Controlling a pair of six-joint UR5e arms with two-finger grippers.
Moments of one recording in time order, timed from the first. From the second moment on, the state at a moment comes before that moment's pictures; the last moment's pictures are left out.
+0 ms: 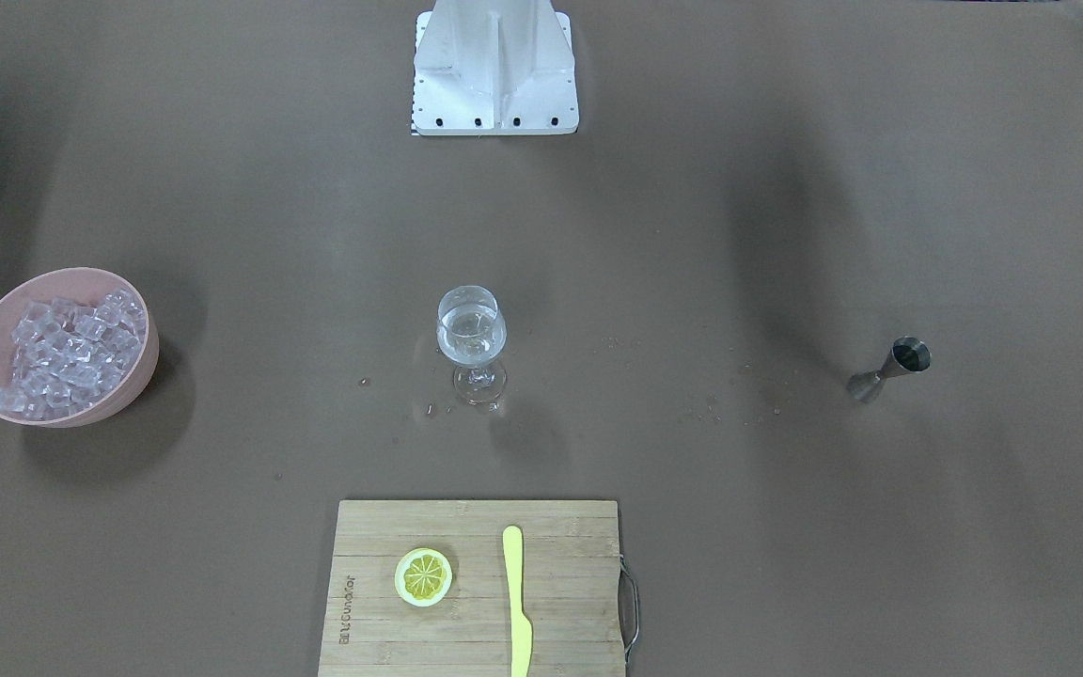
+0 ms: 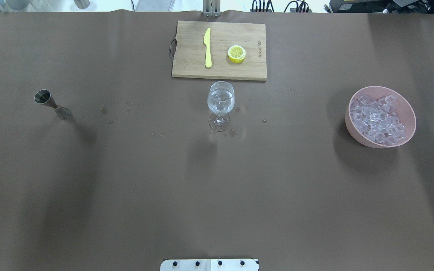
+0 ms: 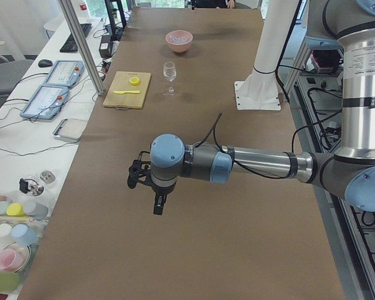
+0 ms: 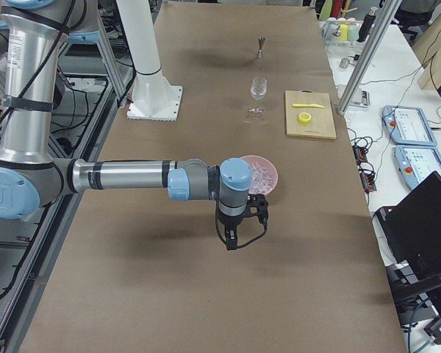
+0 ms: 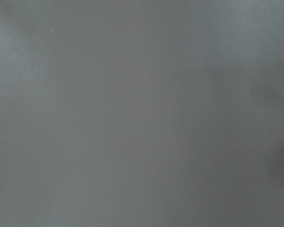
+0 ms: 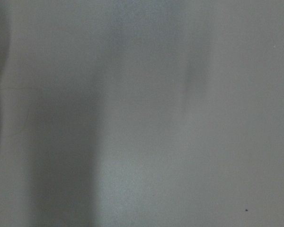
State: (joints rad) left arm -1.64 -1.48 -1.76 -1.64 -2.40 0.02; right arm 1.47 -1.75 1.80 -1.56 2.26 -0.02
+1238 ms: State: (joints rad) left arm -1.64 -1.47 -1.75 -1.92 -2.41 0.01; right arm 1.48 -1.75 1.81 -1.55 2.20 -0.02
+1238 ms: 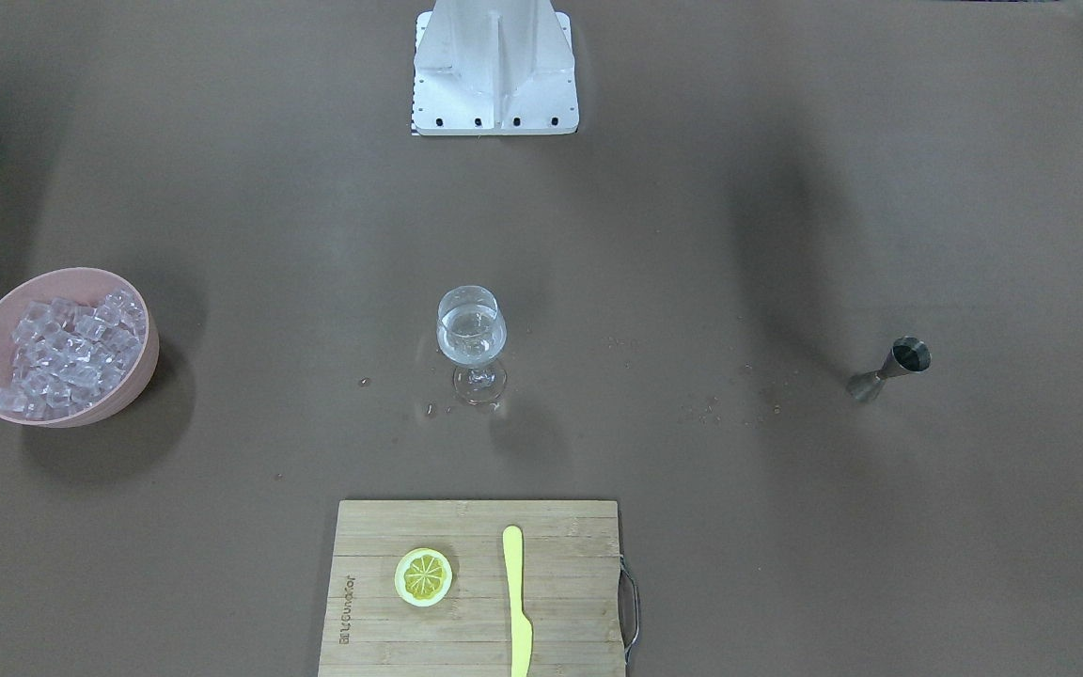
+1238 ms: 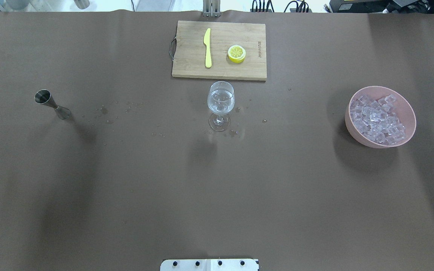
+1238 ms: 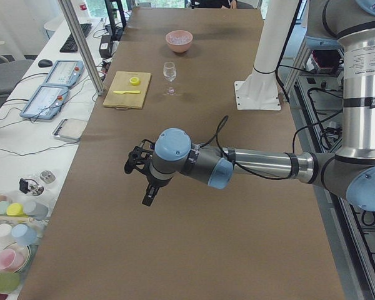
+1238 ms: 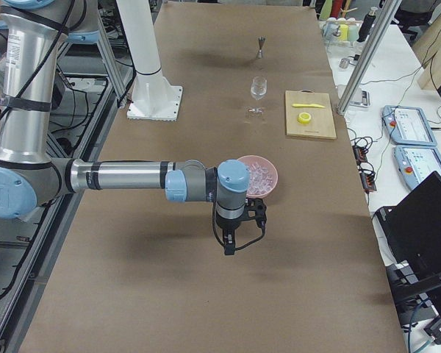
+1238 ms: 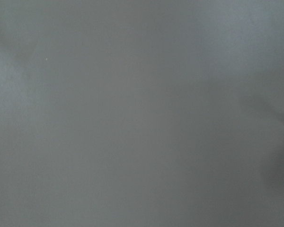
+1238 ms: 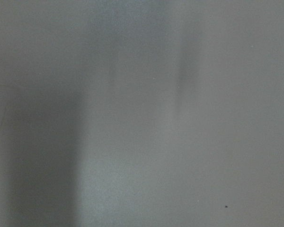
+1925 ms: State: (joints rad) left arm -1.64 -1.49 -1.75 -1.98 -2.43 0.01; right arm 1.48 -1.78 1.91 -1.54 2.20 -0.03
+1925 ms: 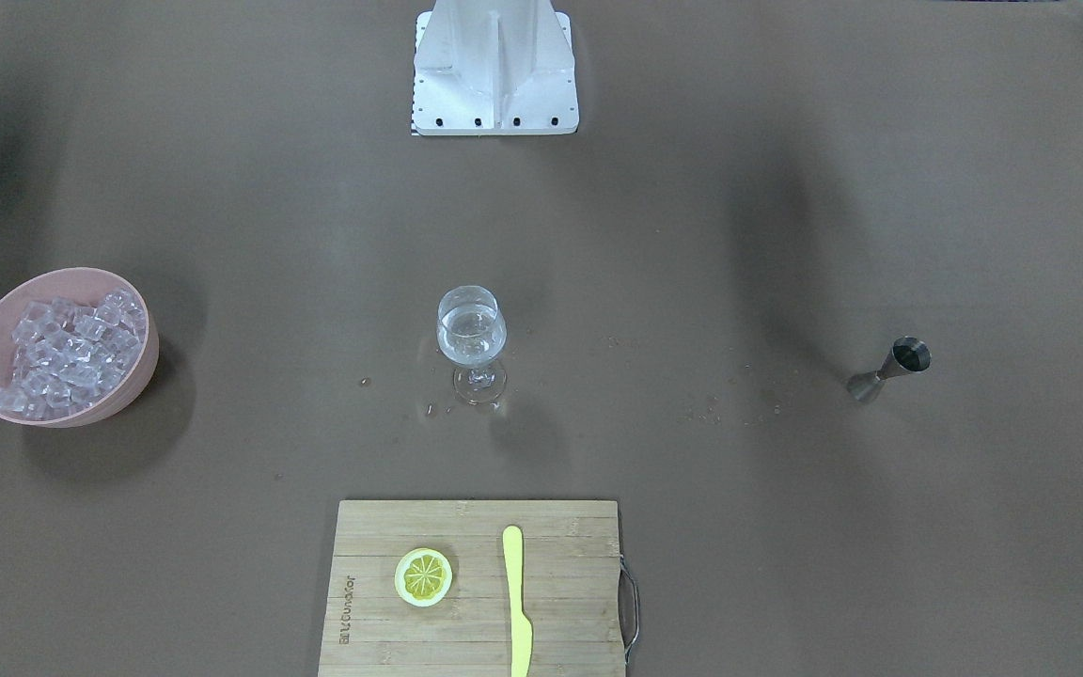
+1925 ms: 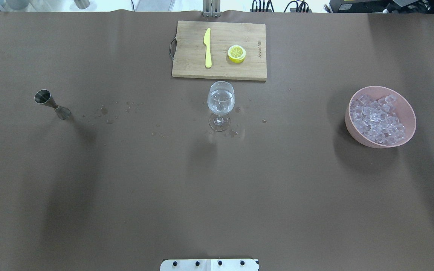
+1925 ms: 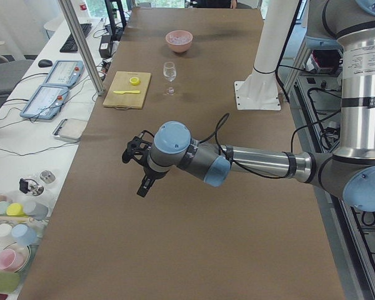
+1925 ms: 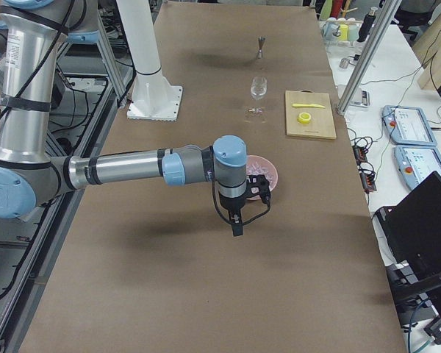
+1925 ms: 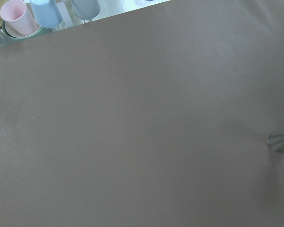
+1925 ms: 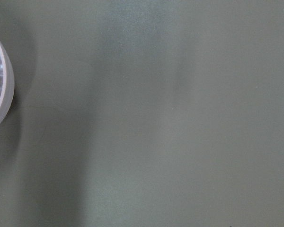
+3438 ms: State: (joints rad) left arm -1.47 -1.56 -1.76 -2.41 -2.39 -0.49; right arm 1.50 -1.80 1.92 -1.54 2.19 -0.02
